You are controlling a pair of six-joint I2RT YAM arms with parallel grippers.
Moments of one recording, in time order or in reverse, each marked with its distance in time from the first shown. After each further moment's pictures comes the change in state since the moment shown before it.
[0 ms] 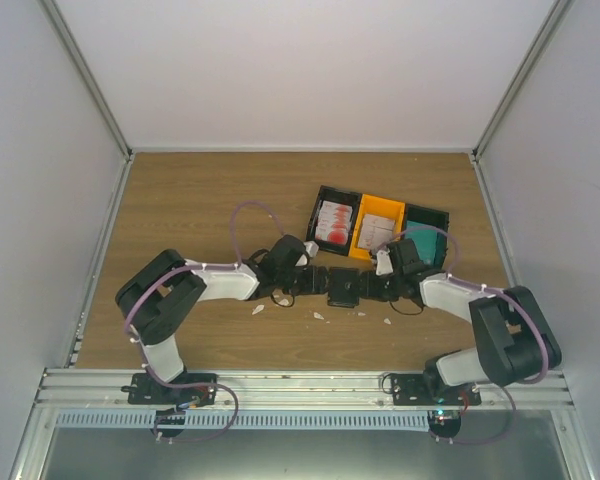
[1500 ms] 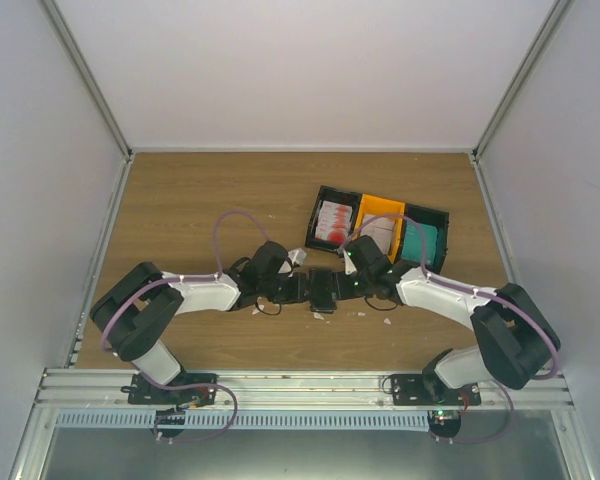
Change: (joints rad) left arm 0.031 -0.137 -0.158 0.062 0.113 -0.046; right arm 0.323 0.013 0.184 -0.144 0.286 0.016
